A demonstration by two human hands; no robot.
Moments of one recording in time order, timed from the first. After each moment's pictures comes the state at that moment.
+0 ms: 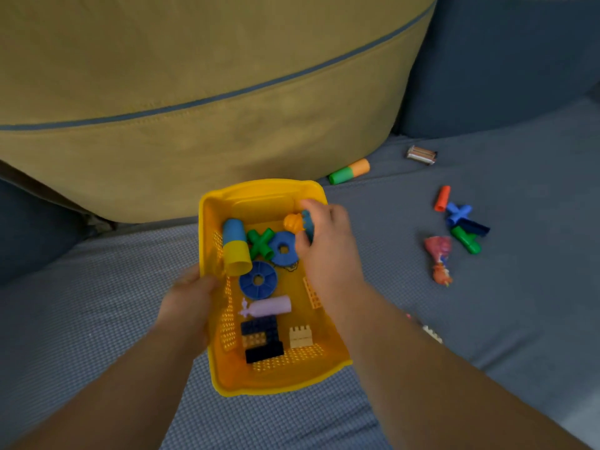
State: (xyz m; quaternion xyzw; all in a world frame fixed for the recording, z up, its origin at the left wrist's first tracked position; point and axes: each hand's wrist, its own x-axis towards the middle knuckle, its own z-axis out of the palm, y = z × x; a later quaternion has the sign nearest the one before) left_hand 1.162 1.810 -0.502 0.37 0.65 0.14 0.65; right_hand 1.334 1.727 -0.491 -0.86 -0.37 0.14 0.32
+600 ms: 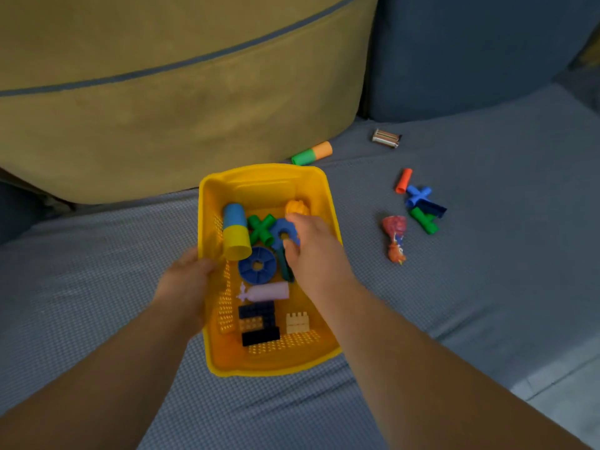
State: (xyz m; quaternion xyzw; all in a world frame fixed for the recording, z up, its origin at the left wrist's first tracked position) left_hand 1.212 1.741 -0.503 0.39 0.64 0.14 0.65; right_hand 1.367 1.643 -0.502 -0.85 -0.42 0.20 0.26
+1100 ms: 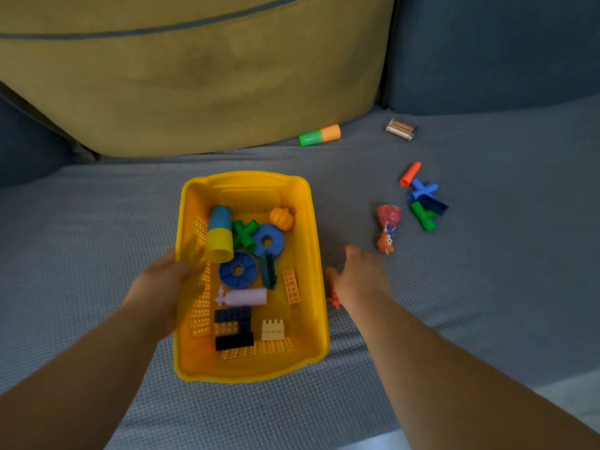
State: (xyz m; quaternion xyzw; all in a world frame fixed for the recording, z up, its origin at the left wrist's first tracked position) left_hand 1.188 1.661 -0.500 0.36 0.68 0.18 0.61; right_hand 1.425 1.537 -0.551 -0.89 -0.36 0.27 0.05
